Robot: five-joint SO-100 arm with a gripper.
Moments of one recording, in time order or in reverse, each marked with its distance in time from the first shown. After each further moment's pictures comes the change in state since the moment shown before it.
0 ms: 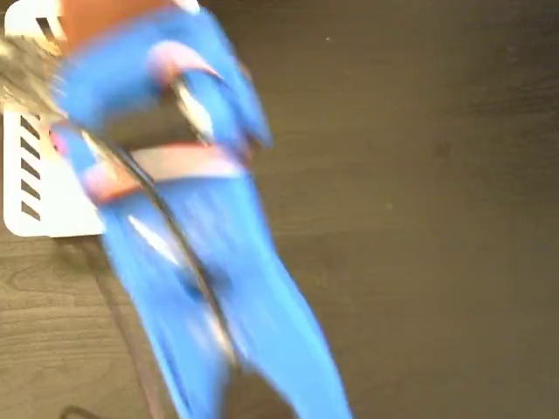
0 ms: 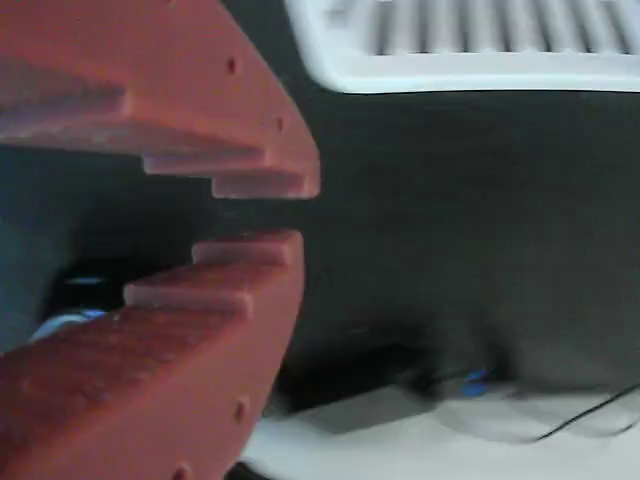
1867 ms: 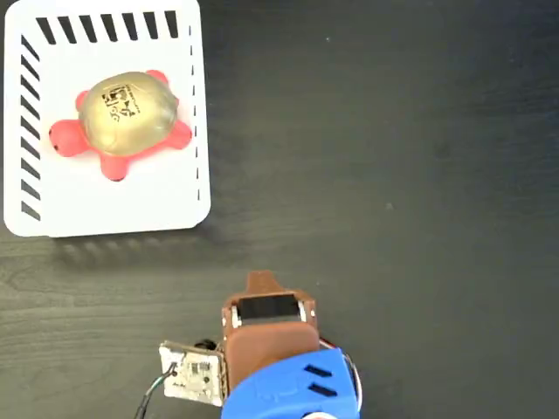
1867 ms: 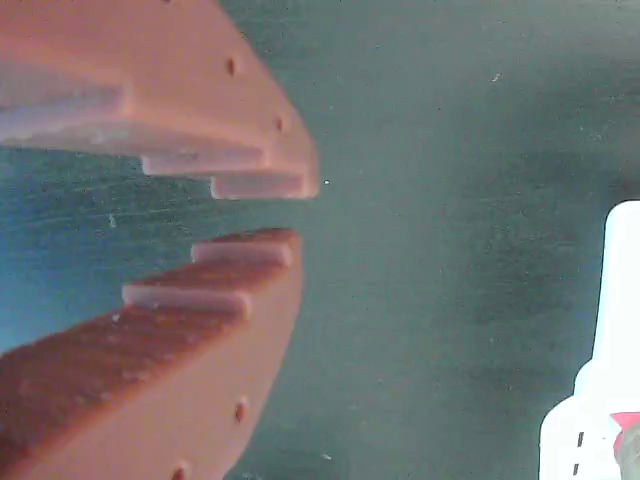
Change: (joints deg) arm 7.1 82.2 90.0 1.3 -5.0
